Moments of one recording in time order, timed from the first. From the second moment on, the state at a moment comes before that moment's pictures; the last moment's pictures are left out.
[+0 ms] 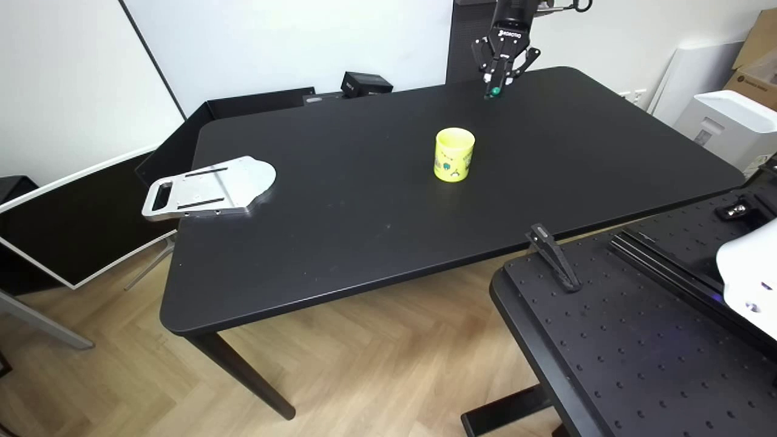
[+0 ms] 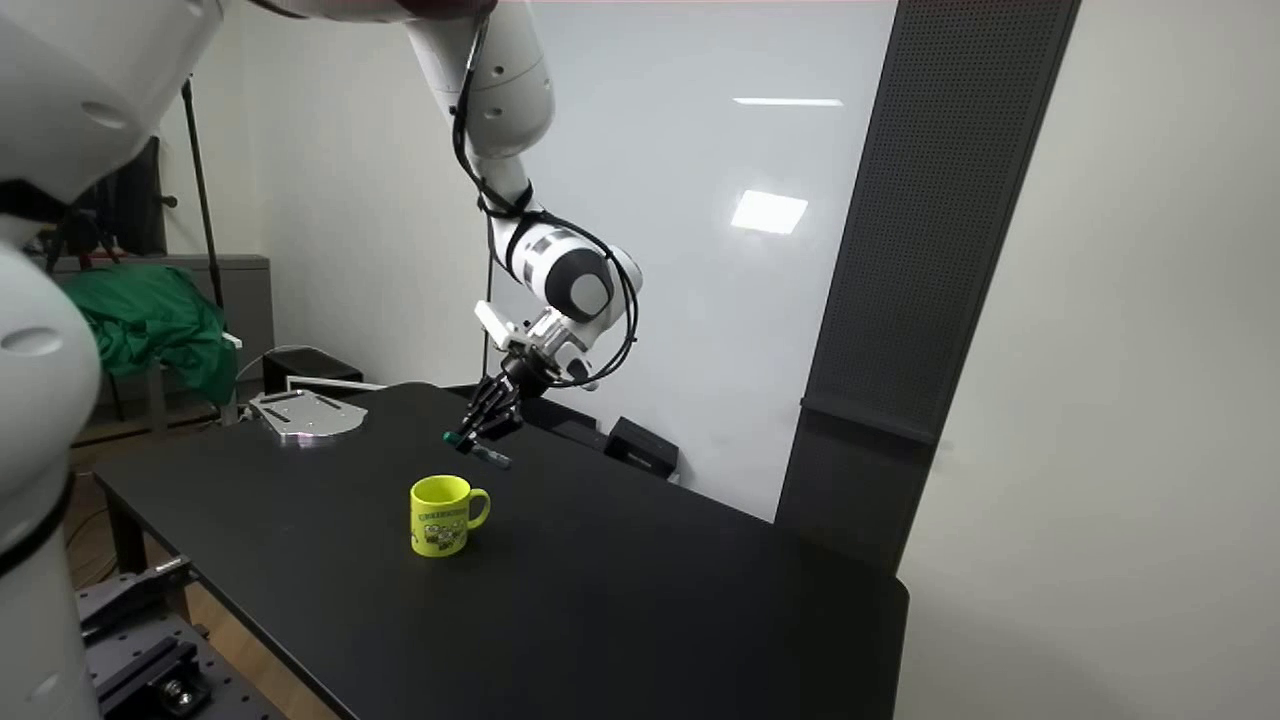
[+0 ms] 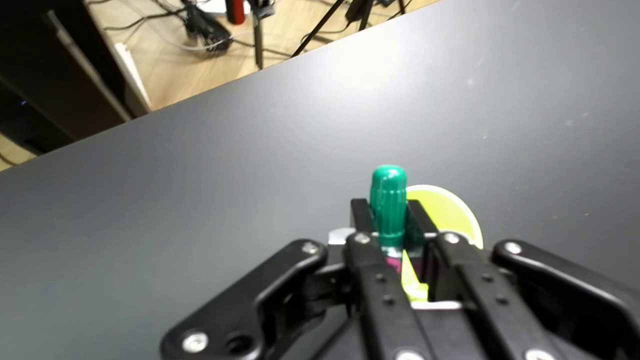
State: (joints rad) arm 0.06 0.54 0.03 -1.89 0.47 1.89 0.33
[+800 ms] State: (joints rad) arm 0.06 0.72 0.06 -1.78 0.99 1.78 0.47
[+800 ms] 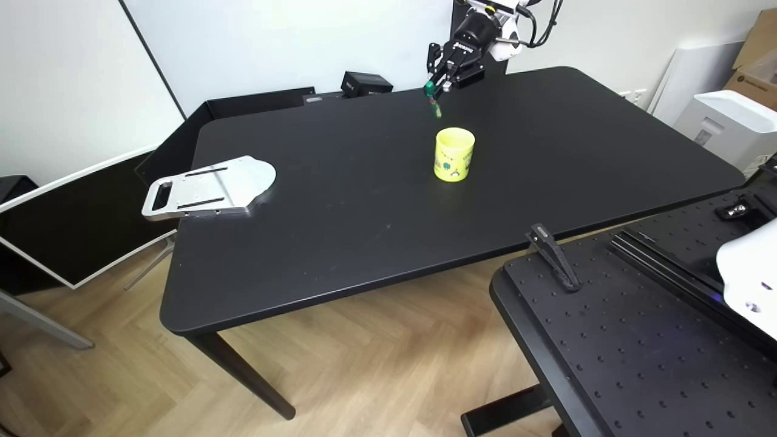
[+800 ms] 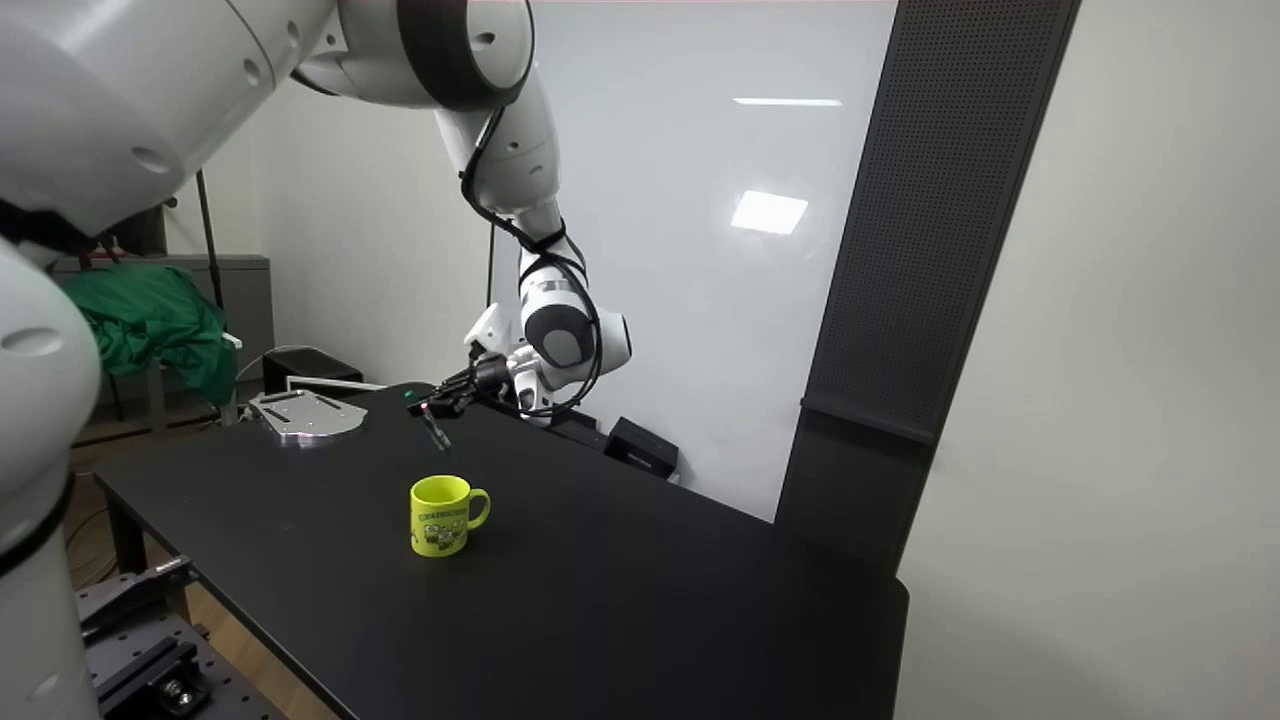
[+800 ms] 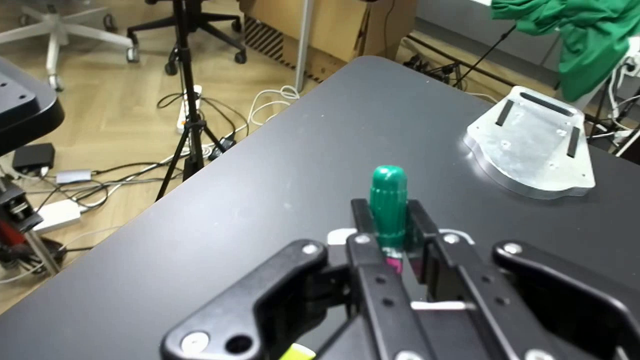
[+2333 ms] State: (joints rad) arm 0.04 0.68 -0.03 -1.87 1.16 1.73 0.45
